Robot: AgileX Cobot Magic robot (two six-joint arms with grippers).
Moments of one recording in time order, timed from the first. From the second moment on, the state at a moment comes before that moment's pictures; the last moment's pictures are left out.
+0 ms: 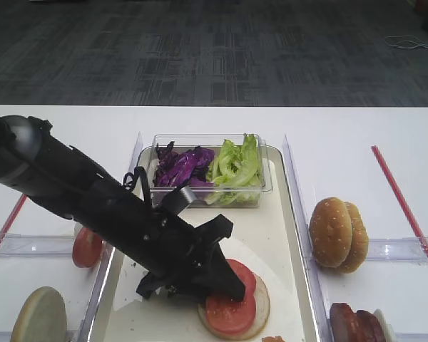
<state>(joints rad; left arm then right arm) -0.48 2.02 -0.94 -1.34 0.99 0.75 0.04 -0.02 -0.47 0.04 1.13 -0.06</state>
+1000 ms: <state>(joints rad) -0.48 1.98 -1.09 -0.97 0.99 0.44 0.04 -0.02 -0.47 0.04 1.13 -0.06</state>
